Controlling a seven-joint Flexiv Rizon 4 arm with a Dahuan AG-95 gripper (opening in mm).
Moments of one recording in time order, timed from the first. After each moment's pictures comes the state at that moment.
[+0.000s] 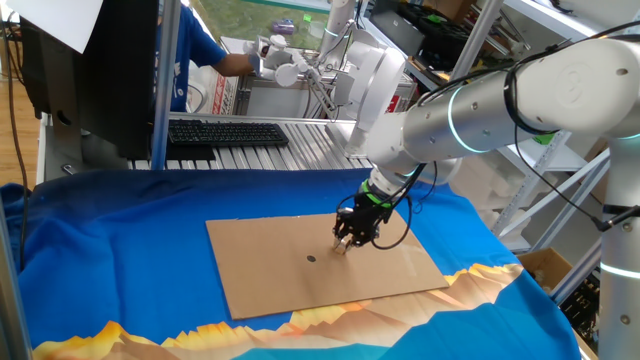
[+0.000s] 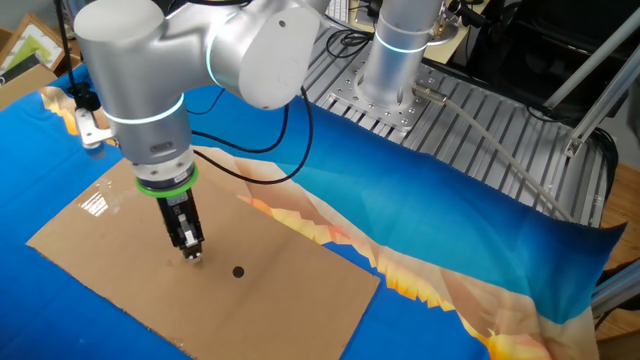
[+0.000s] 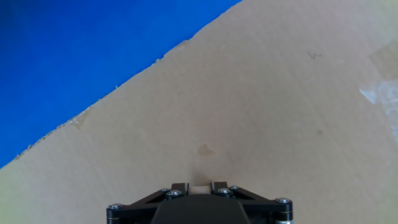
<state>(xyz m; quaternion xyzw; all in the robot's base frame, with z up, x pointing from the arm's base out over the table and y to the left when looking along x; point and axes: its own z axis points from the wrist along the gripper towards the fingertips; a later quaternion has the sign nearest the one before) 0.653 -0.100 0.013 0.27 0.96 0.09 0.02</state>
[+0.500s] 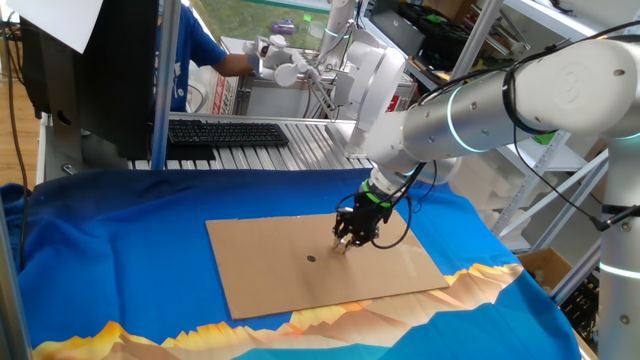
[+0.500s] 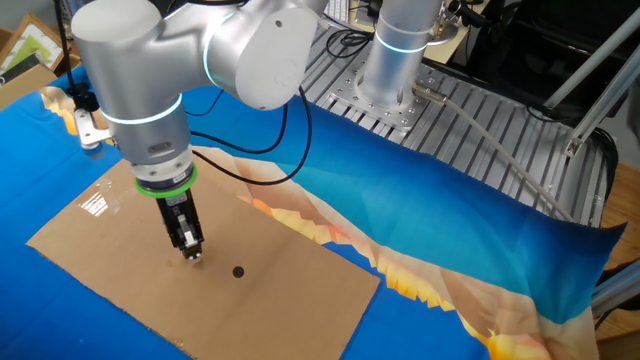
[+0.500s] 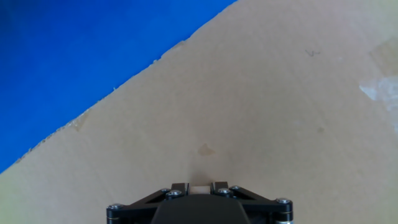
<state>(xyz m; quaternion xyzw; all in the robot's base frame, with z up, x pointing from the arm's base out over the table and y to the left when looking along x) 0.656 -0.095 0.013 0.28 0.96 0.09 0.03</state>
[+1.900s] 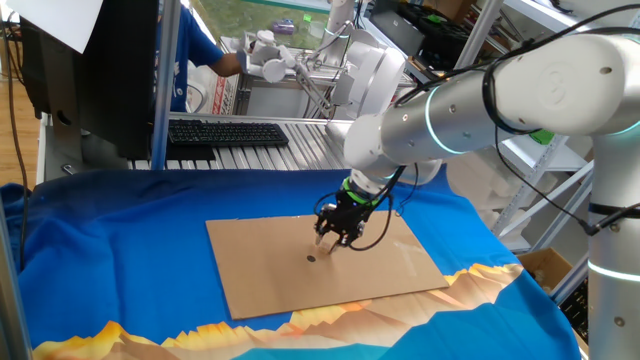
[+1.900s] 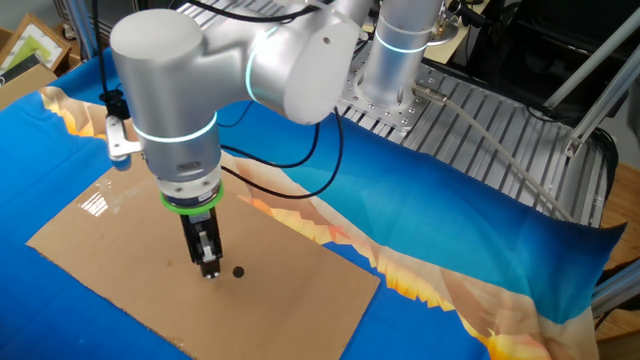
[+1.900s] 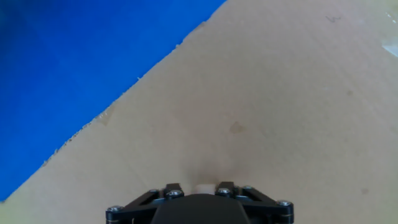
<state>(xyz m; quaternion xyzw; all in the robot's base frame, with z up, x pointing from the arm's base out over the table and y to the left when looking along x) 0.658 -0.053 0.025 0.33 0.94 0.07 0.03</state>
